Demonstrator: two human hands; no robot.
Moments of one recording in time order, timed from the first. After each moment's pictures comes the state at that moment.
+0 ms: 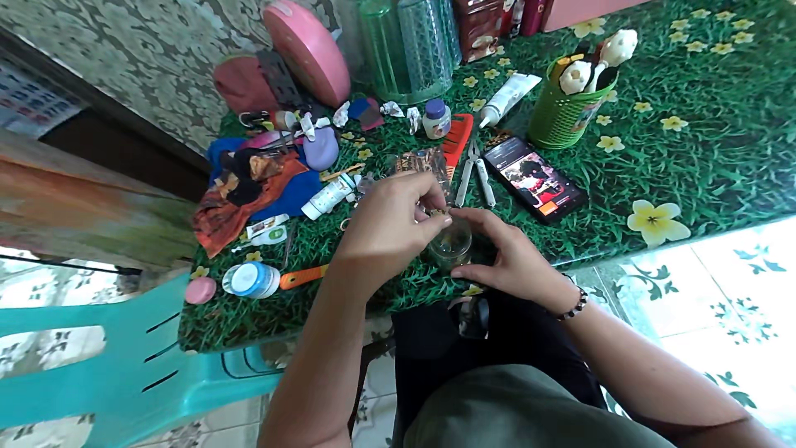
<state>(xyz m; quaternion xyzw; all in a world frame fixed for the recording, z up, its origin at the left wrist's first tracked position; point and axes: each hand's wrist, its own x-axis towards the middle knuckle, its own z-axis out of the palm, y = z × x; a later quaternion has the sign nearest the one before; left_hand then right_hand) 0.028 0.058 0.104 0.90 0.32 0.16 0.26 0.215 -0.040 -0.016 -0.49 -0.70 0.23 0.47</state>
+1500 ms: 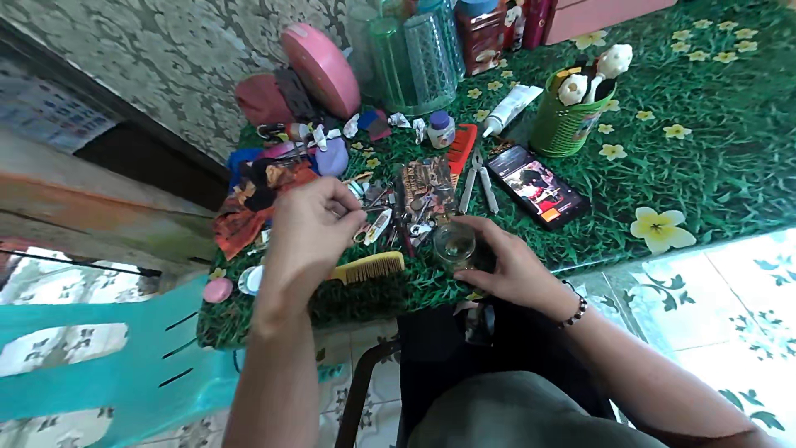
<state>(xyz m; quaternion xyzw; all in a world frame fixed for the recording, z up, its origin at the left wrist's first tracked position) -0.033 0.063 0.129 0.81 0.51 0.21 0.21 0.213 -0.041 -0.019 -0.52 -0.70 0.22 0.44</state>
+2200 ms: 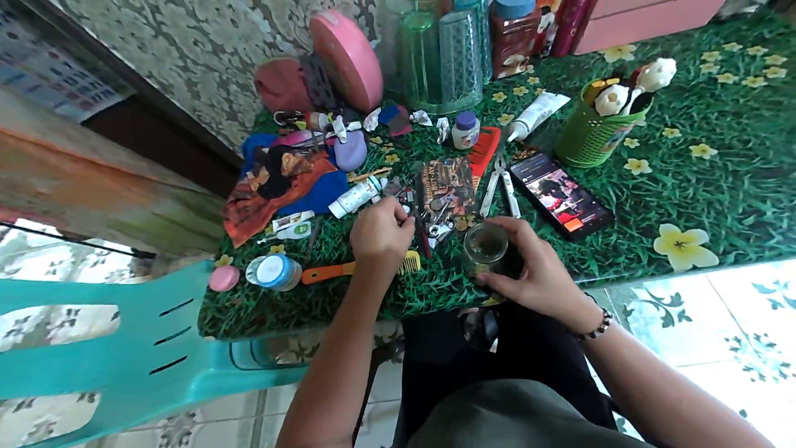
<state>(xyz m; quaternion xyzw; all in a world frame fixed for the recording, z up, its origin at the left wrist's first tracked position) -0.003 0.088 0.041 0.77 0.59 0.17 0.17 0.213 -0.044 -0.022 -0.54 -0.68 0.22 0.46</state>
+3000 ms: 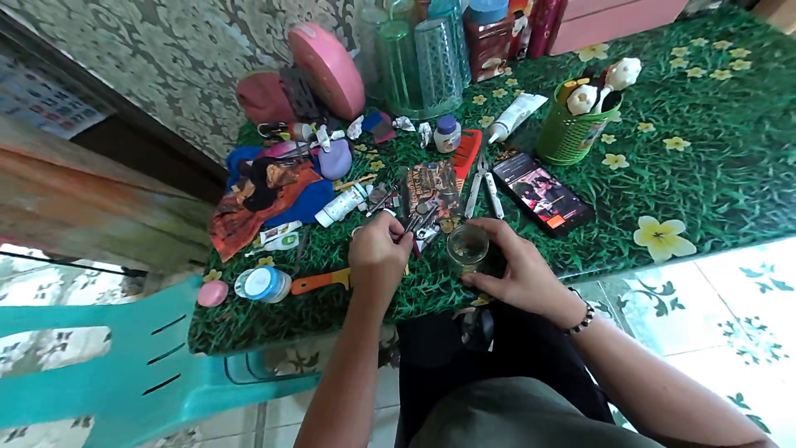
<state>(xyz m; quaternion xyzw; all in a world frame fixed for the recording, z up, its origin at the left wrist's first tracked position) 0.000 0.064 0.031 0.77 0.56 0.22 0.20 0.213 -0.043 -0.021 -0.53 -0.68 0.20 0.46</state>
